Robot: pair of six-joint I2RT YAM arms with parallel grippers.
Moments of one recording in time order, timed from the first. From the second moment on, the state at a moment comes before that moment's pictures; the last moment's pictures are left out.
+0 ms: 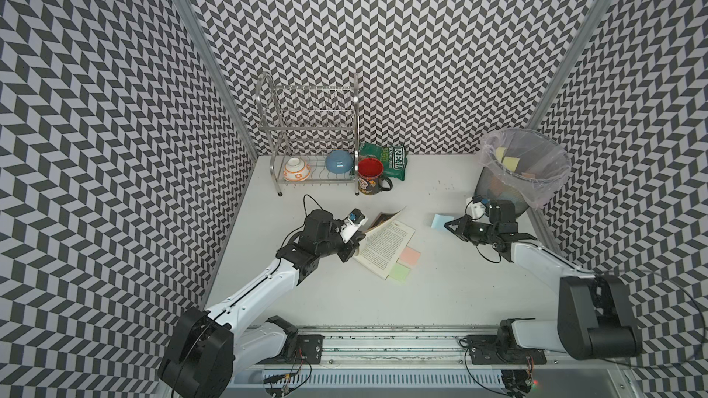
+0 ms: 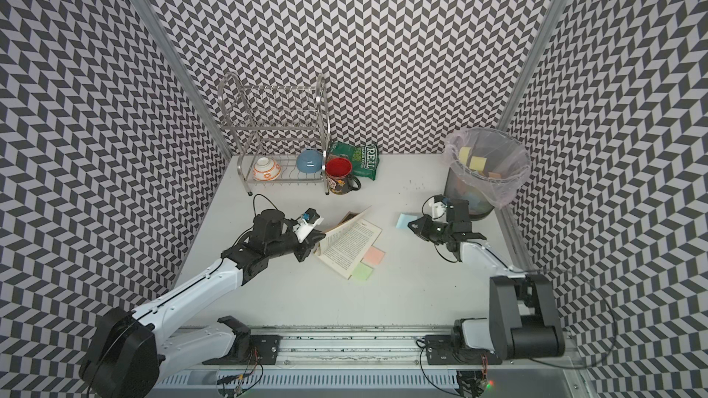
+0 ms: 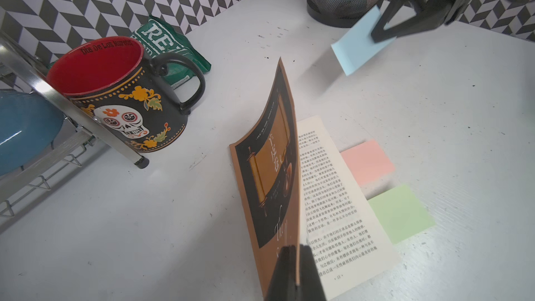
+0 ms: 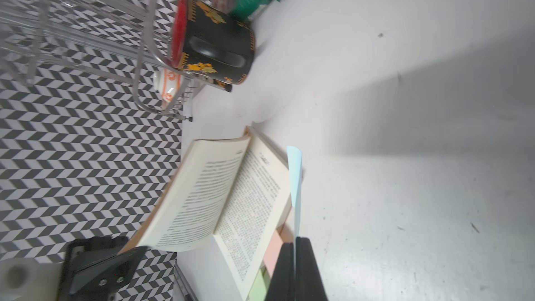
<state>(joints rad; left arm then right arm) -0.48 1.13 0.62 -0.09 0.39 0.30 0.05 1.27 0.69 -0.11 -0.64 0.58</state>
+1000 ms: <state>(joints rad) -0.48 1.15 0.62 -0.10 0.41 0.30 -0.23 1.71 1.78 -0.60 -0.07 0.49</state>
